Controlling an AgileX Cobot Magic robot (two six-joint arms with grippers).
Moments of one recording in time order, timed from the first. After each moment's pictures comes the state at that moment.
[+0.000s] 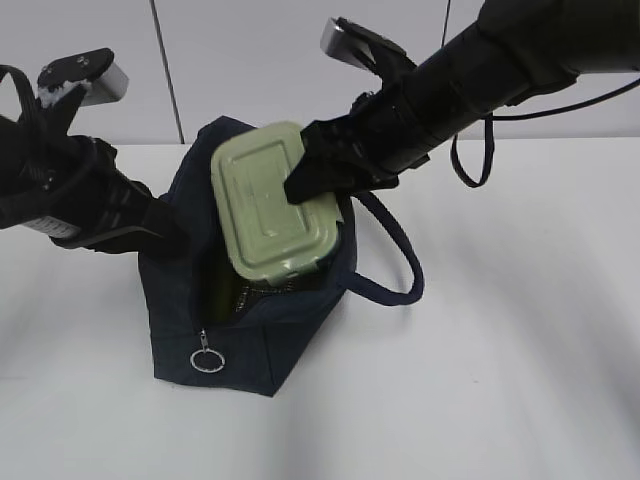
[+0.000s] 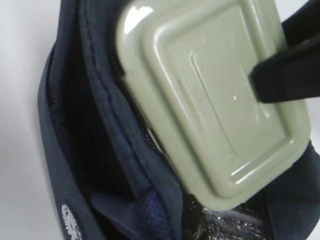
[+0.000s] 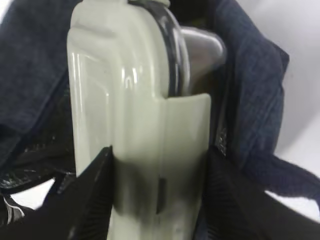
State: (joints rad) left arm -0.31 1.47 -0.94 -0.67 0.65 0.58; right arm 0.35 1.91 -1.48 0.82 0.82 -0.62
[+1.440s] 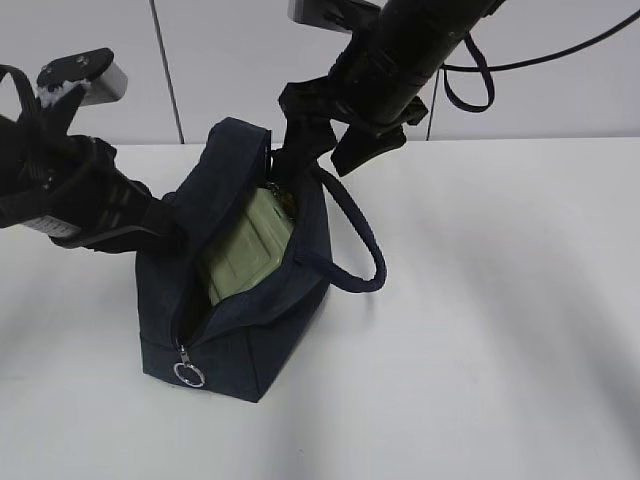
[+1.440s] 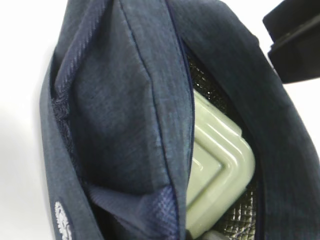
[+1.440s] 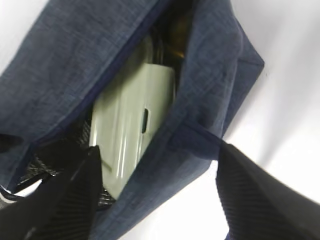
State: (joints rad) left arm -0.31 1.47 -0.94 -0.67 0.64 0.58; right arm 0.40 2.00 -1.83 0.45 1.10 -0.25
